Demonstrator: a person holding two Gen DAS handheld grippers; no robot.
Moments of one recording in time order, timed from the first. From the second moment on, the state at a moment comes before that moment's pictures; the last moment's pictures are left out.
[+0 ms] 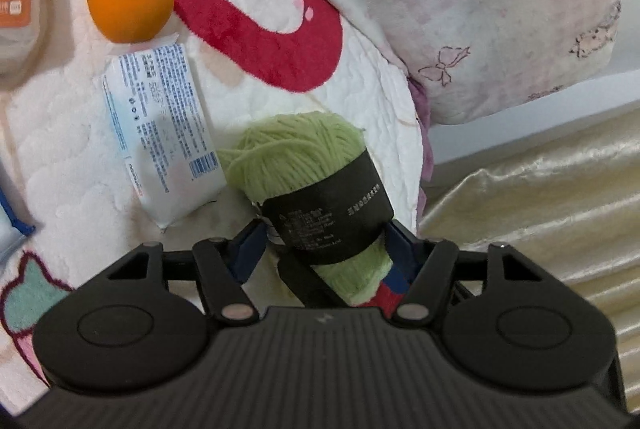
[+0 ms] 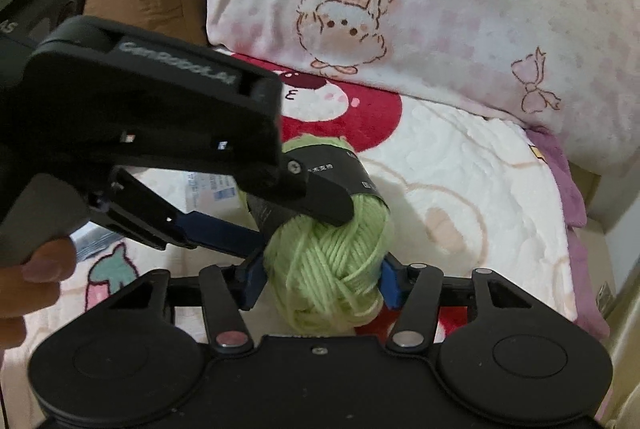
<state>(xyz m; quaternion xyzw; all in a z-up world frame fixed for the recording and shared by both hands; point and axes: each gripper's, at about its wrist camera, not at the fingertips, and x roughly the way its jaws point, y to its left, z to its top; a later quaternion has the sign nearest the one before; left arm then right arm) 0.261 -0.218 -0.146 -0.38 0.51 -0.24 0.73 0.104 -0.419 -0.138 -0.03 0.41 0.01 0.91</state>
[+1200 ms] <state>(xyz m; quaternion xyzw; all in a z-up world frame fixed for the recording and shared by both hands) 0.155 -0.156 -0.131 -0.24 0.53 -0.25 0.77 0.020 -0.327 -0.130 0.00 0.42 0.07 0.91</state>
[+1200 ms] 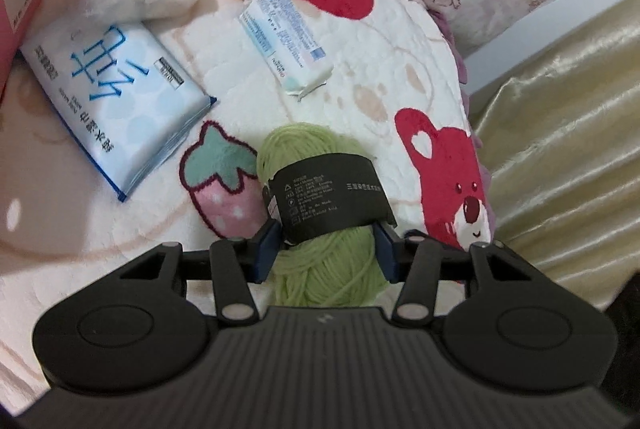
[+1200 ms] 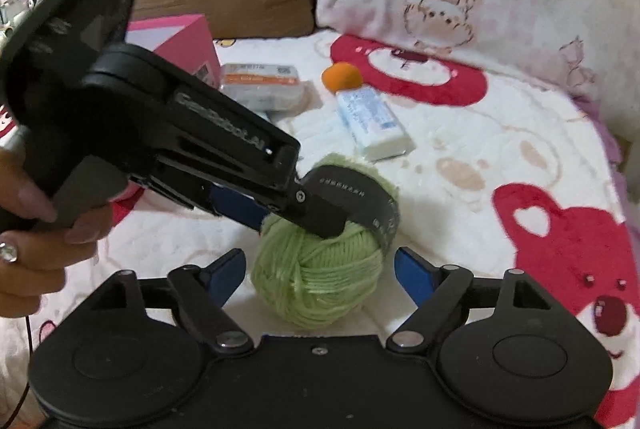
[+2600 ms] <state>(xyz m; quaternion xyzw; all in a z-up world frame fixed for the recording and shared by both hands) 0.097 -0.138 -0.086 -0.16 0.58 -0.26 0.75 -0.013 -0.268 -0.112 0.09 0.48 0.00 0.87</state>
